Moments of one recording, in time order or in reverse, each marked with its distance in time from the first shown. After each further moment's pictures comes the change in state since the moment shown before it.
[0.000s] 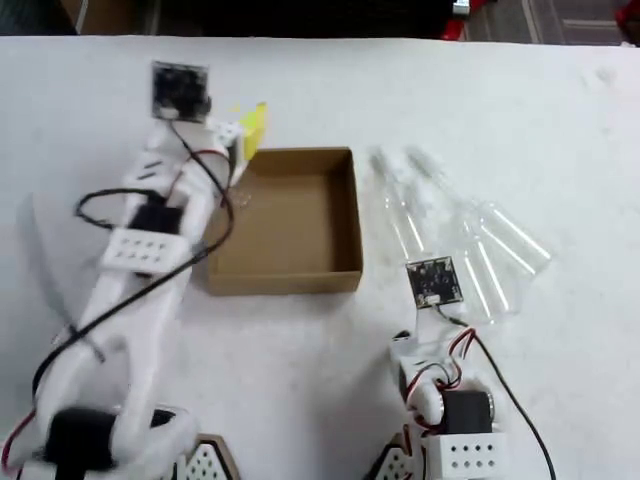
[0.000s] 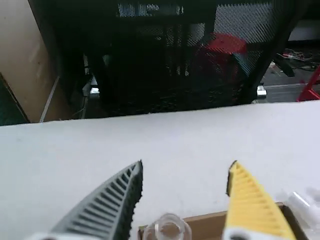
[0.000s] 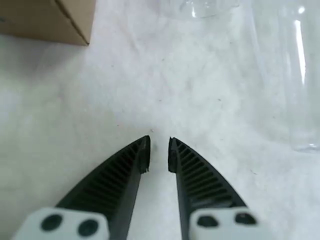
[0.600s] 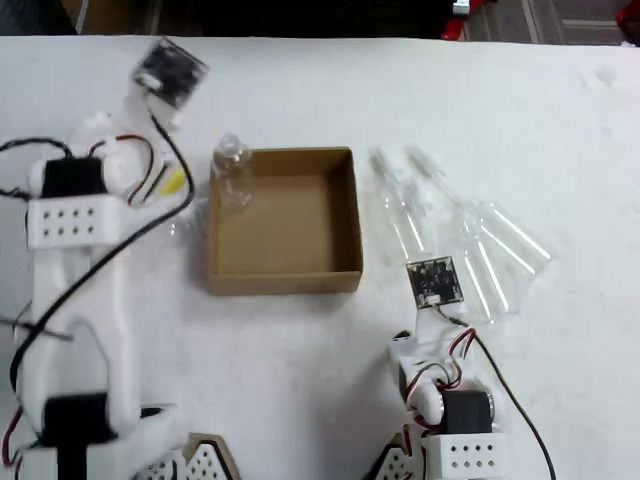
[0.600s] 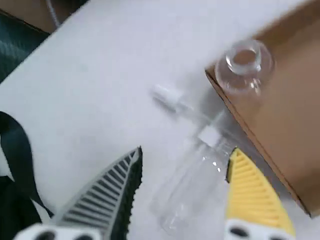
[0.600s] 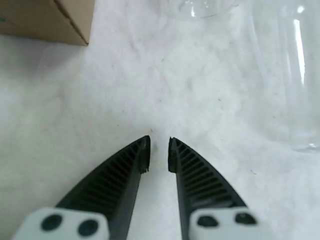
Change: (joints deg) left arm -11.4 10.8 -26.3 50.1 -43.4; right arm 0.0 0.0 0.0 0.0 0.0
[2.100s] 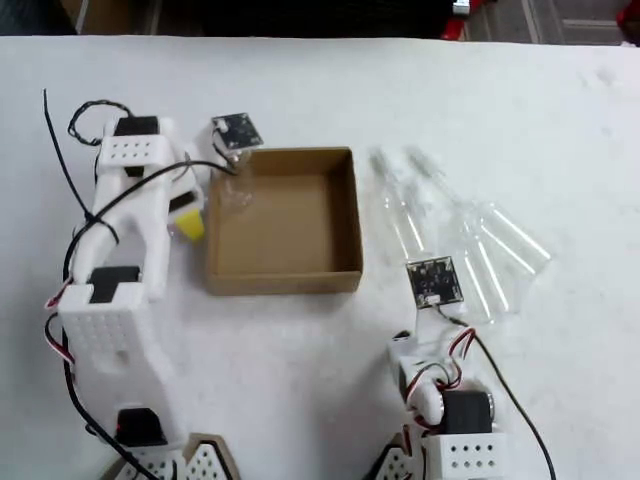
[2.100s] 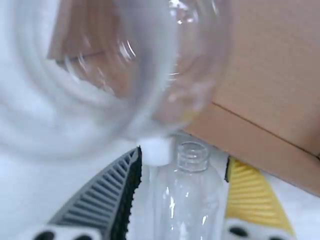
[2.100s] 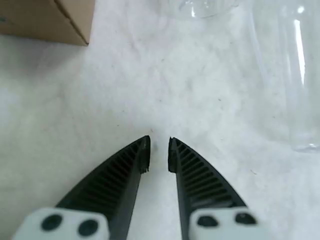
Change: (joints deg) left arm 1.5 43.1 -23.3 8.5 -20.8; right arm 0.0 0.0 0.0 0.0 0.0
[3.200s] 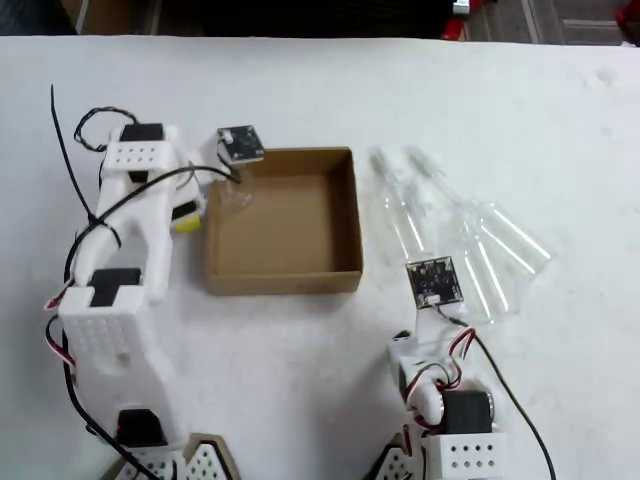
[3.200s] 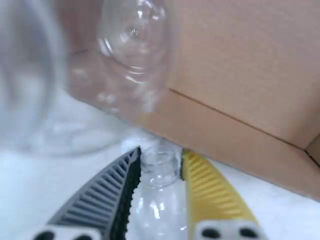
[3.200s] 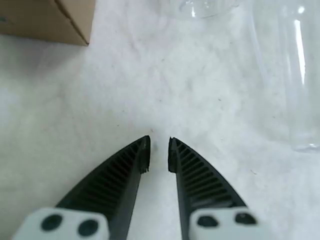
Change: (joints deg) left arm 0.8 -0.1 4.5 -0.8 -1.7; right arm -0.1 0.0 0.0 0.0 0.0
